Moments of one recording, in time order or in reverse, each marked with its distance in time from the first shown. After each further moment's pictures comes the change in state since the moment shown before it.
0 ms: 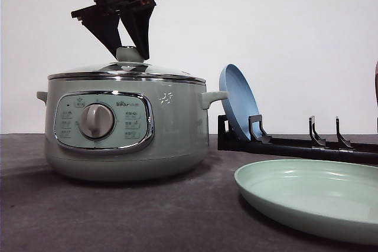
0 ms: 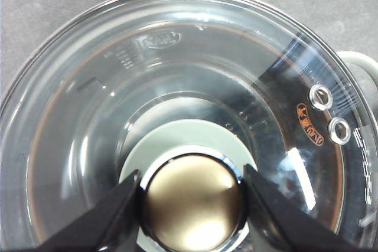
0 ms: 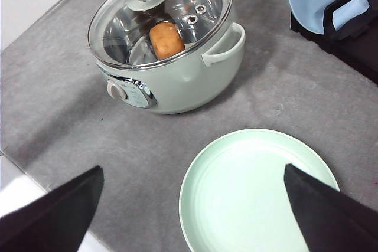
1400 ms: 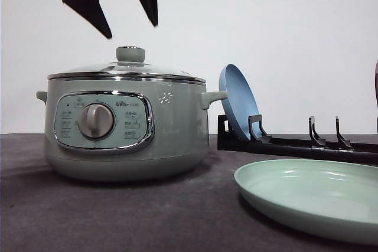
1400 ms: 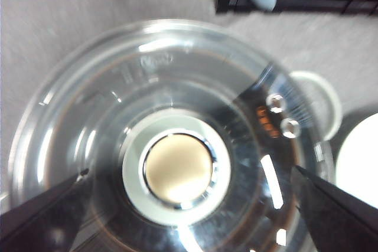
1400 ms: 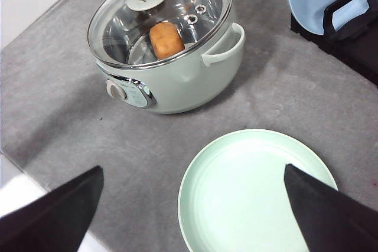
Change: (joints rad) left_arx 0.001 -0.090 -0.010 0.001 0.026 -0.027; right_arx 0.000 0.000 0.000 0.000 -0.001 -0.007
